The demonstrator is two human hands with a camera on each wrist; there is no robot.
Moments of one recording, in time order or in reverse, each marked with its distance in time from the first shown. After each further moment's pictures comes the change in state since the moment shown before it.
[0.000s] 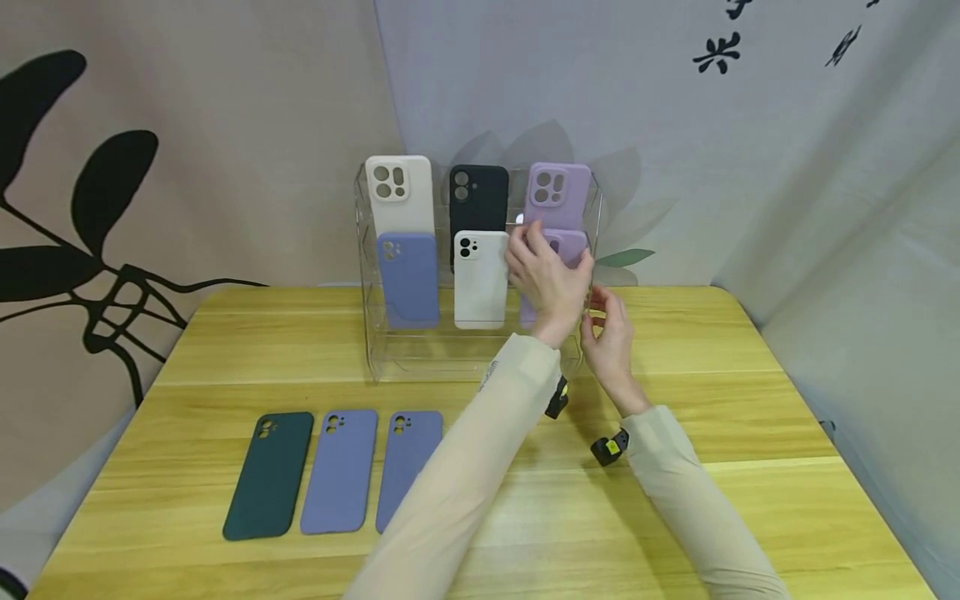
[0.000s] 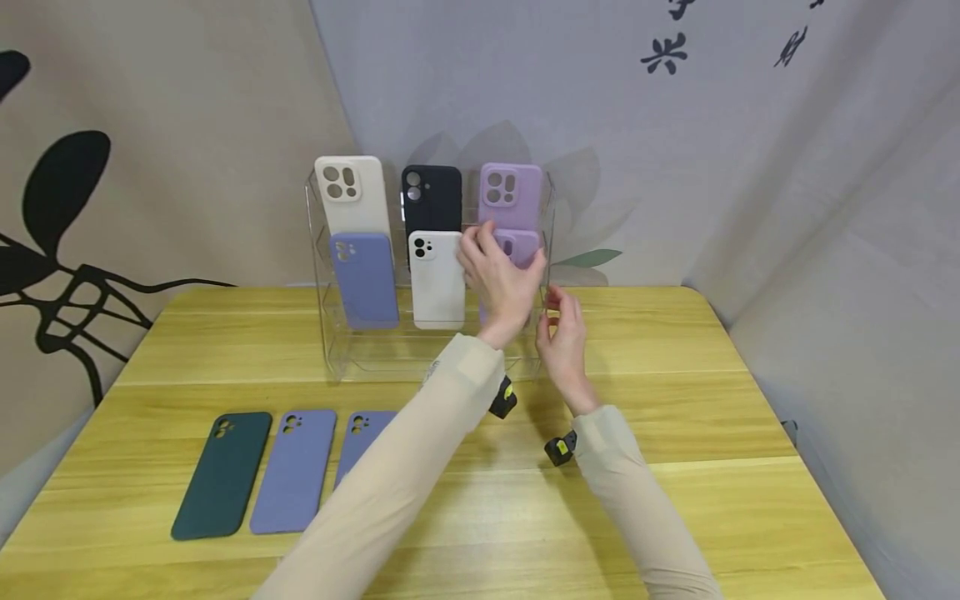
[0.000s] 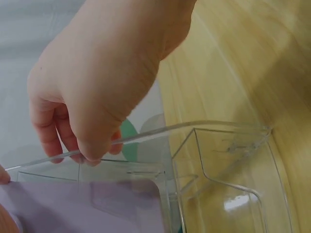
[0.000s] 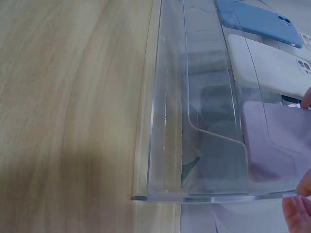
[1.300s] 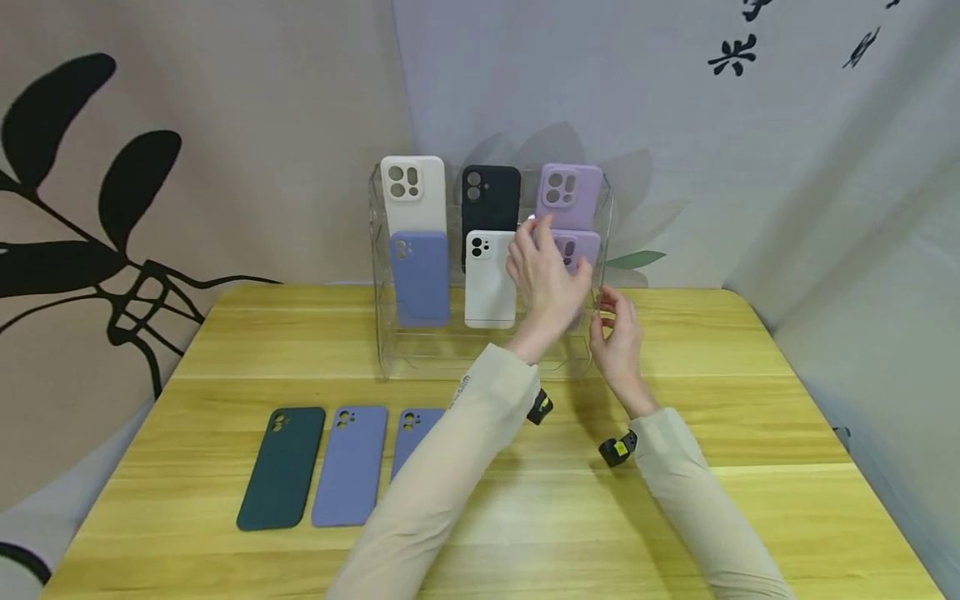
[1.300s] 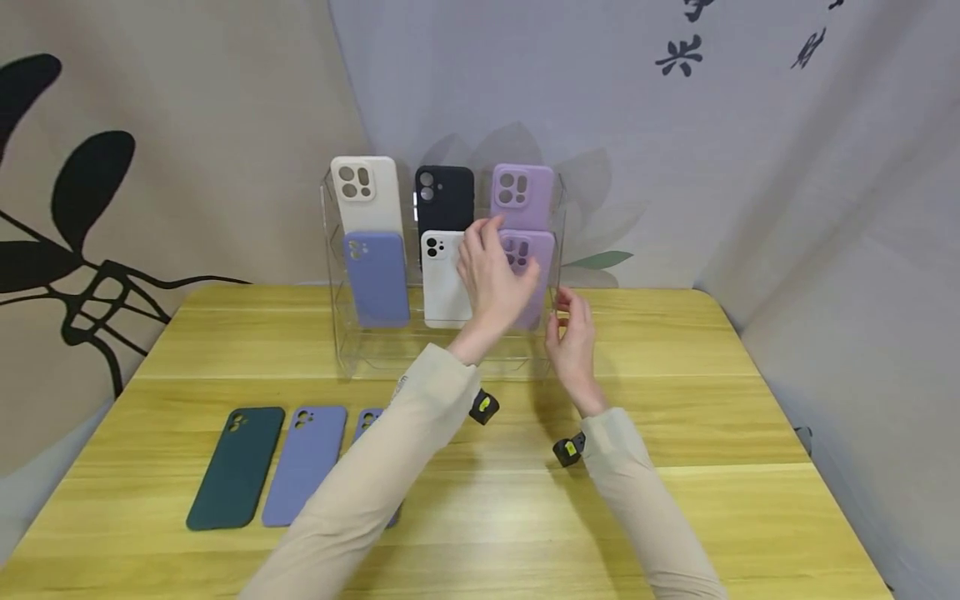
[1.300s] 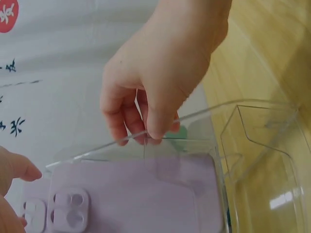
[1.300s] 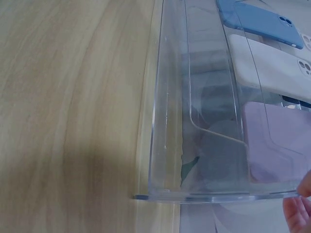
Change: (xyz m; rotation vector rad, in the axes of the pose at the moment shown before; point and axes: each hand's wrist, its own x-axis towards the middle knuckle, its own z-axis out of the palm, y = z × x) left_hand 0.010 -0.002 -0.048 -0.006 -0.177 0.160; right_hand -0.001 0.000 0.002 0.035 0.009 0.010
